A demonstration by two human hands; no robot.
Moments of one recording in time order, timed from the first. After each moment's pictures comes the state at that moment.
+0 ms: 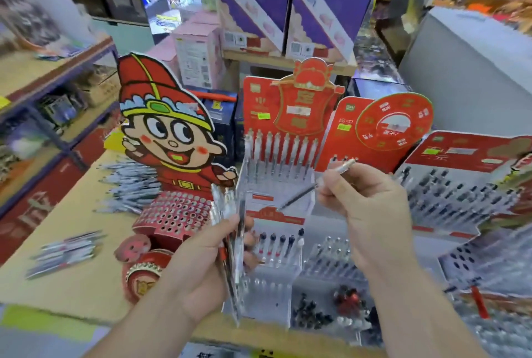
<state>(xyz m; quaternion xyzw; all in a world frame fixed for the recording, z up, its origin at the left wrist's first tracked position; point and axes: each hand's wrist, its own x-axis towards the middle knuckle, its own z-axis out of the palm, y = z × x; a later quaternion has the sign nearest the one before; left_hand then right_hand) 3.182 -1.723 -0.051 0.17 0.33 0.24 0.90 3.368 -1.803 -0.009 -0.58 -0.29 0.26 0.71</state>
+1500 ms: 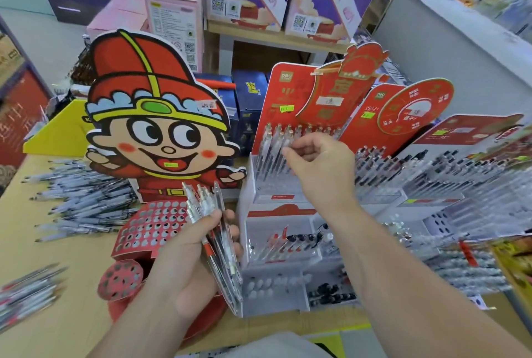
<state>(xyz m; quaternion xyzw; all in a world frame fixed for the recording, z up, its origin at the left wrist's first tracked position) 3.171 -1.598 -0.098 0.30 0.48 0.07 0.82 3.336 -1.674 -0.050 -0.81 -0.35 0.02 0.47</state>
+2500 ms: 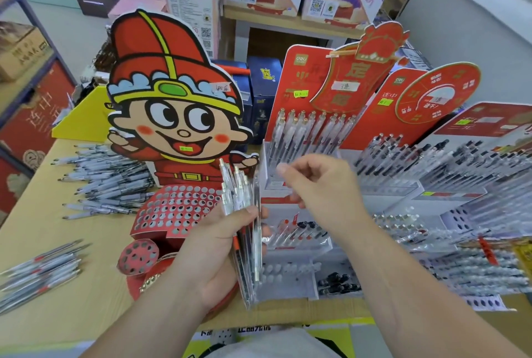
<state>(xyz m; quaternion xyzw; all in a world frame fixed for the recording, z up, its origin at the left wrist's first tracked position) 3.136 -1.639 -0.082 0.28 0.35 0.17 0.88 3.294 -1.707 -0.043 -0.79 -0.34 0.23 0.46</state>
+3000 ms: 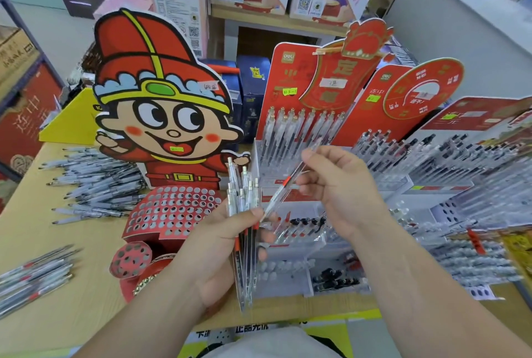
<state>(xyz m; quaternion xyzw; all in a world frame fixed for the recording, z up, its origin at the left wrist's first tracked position) 3.142 -1.646 -0.073 0.32 0.34 0.13 0.88 3.303 -1.721 -0.028 -0.65 -0.14 0.36 0.65</state>
